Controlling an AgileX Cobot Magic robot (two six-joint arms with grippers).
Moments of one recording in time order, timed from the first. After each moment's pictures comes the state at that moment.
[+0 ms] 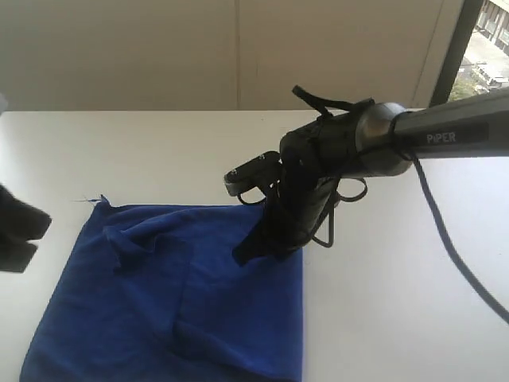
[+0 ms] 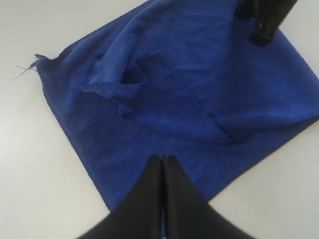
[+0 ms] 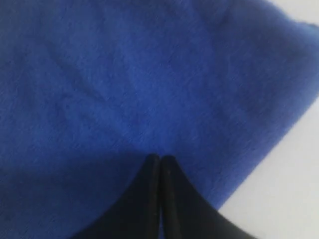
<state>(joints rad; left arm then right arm) -0.44 0.95 -0.81 -0.17 0.83 0.28 0.46 2.03 -1.32 -0.04 0.64 -0.04</state>
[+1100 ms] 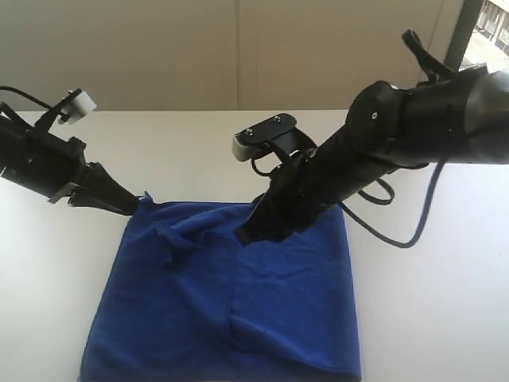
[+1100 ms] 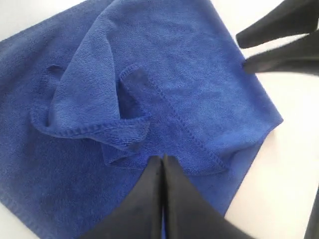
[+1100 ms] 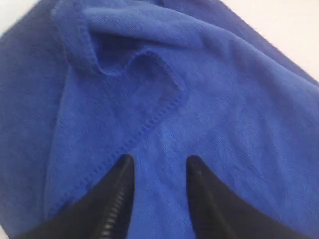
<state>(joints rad) -0.06 1.75 -1.11 -1.01 1.10 1.17 0.39 1.76 -1.13 0.55 0.54 -0.67</state>
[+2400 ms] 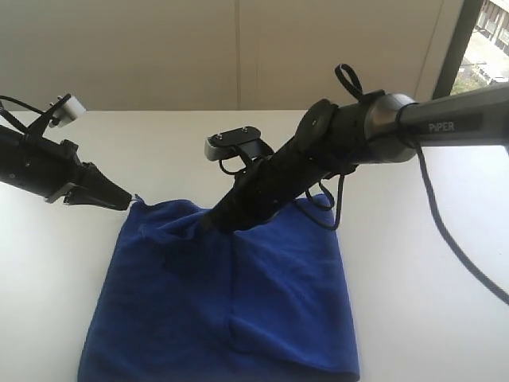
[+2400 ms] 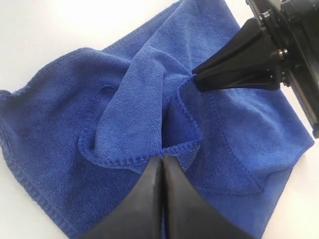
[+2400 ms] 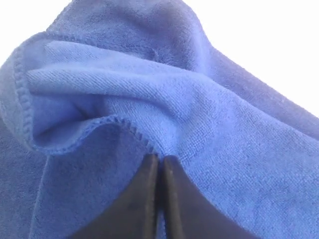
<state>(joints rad) 0.00 1.82 -1.12 -1.07 1.04 1.24 0.39 2.08 -1.38 0.76 0.57 -0.78</state>
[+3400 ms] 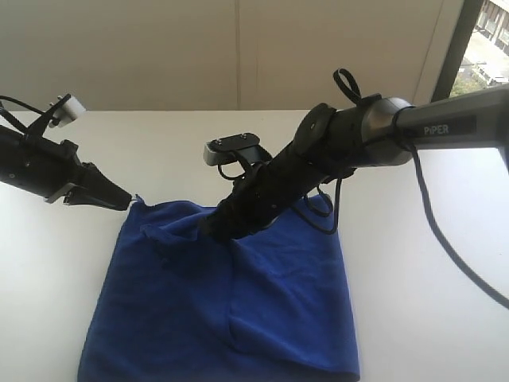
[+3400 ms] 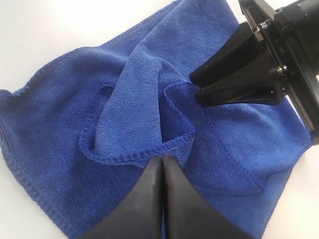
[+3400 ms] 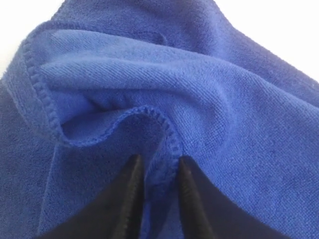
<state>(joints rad) 0.00 1.82 -1.12 -1.07 1.04 1.24 0.39 2.09 -1.38 0.79 0.60 -0.77</state>
